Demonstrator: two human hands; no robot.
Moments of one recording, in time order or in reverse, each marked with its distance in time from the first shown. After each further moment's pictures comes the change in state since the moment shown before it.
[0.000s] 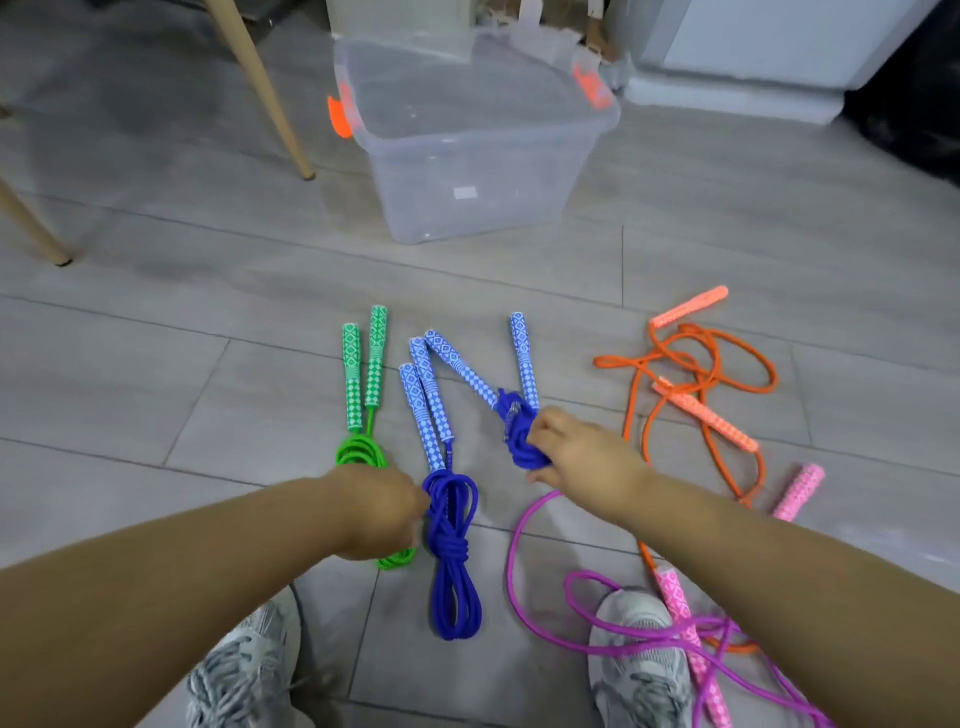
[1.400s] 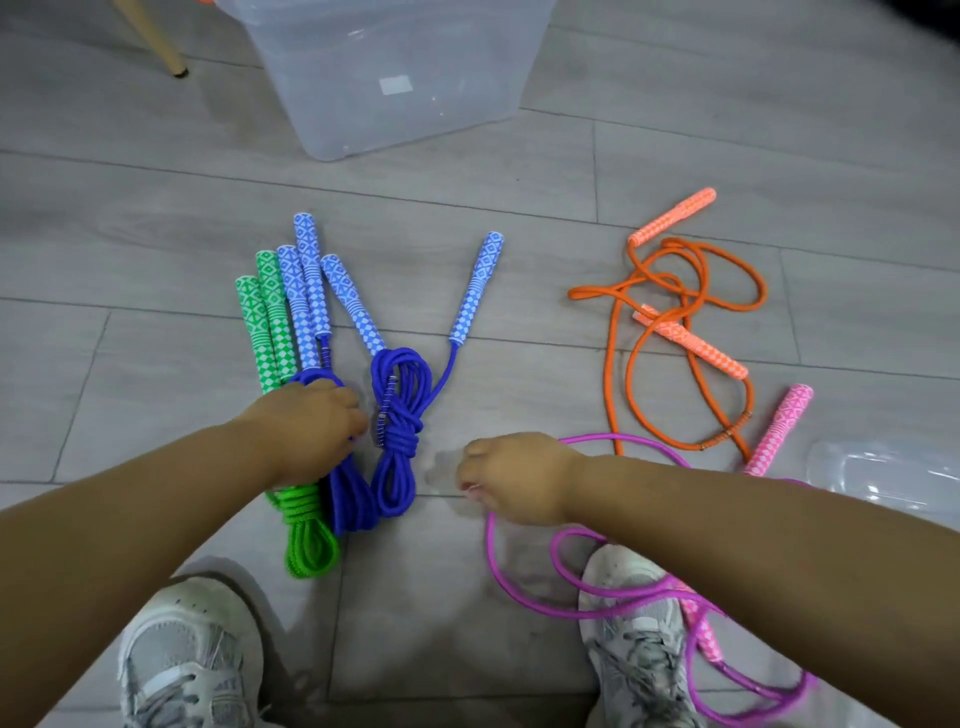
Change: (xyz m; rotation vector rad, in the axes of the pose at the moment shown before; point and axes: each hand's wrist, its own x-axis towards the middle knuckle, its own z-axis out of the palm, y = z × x) left_hand 0.074 -0.061 0.008 0.255 0.189 0.067; right_hand 0.024 -0.010 0.057 0.097 -0.303 -0.239
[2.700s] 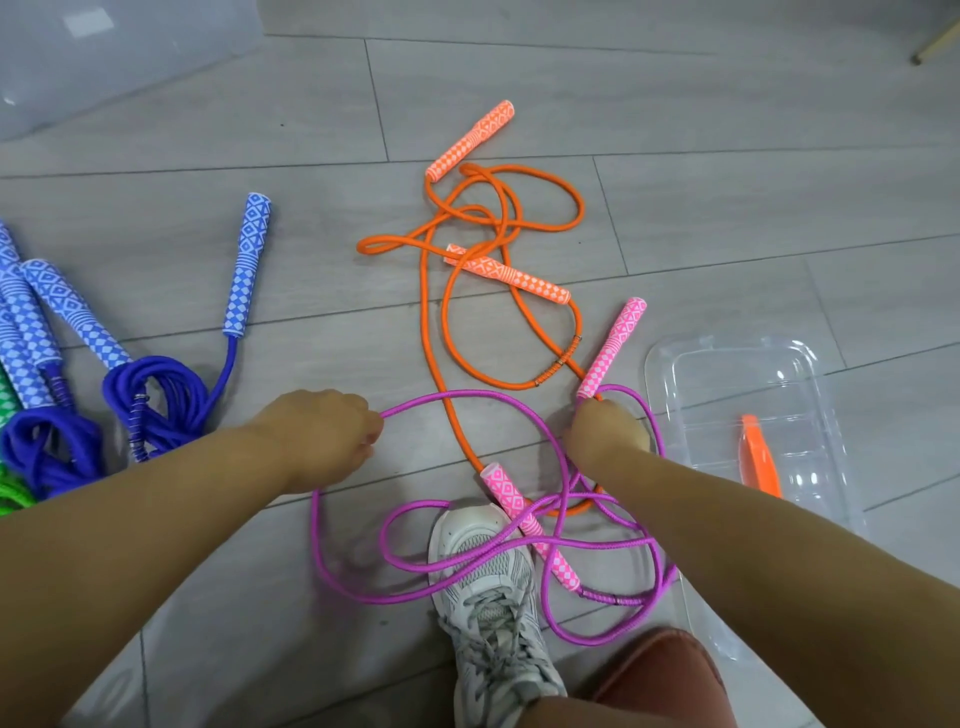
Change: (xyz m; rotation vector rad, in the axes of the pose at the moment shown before) left_hand 0.110 0.158 -0.084 -0.111 -0.070 0.181; right_hand -0.168 0.147 0.122 0.475 0.114 1.299
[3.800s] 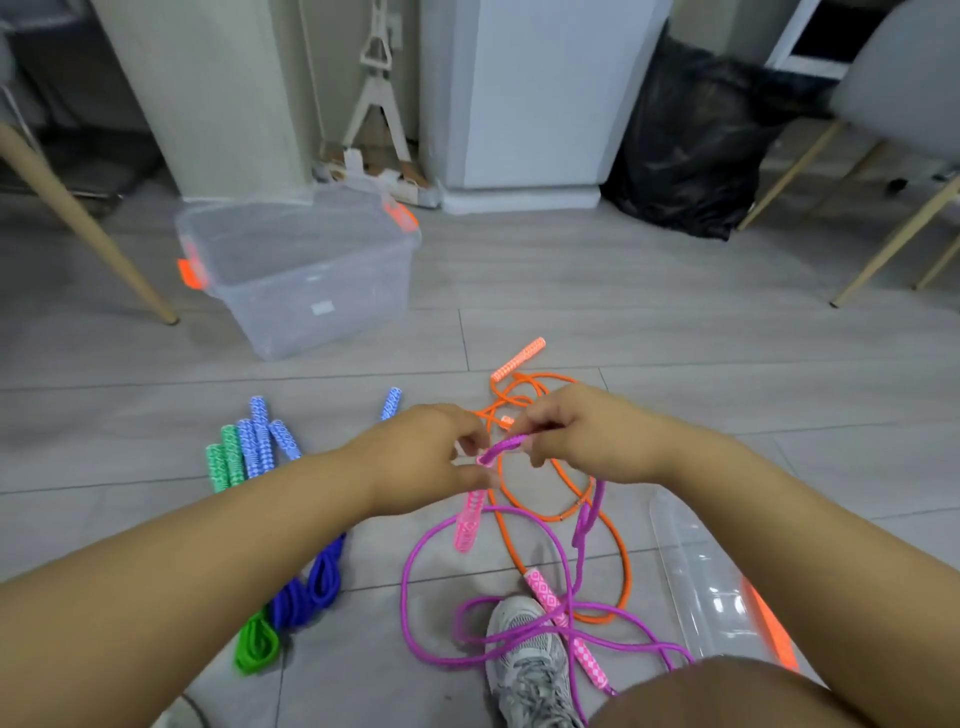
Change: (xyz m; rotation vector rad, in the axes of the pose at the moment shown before) left_hand -0.204 0.056 -0.140 -0.434 0.586 0.033; right_hand -0.253 -0.052 -0.227 0.317 0.048 -0.915
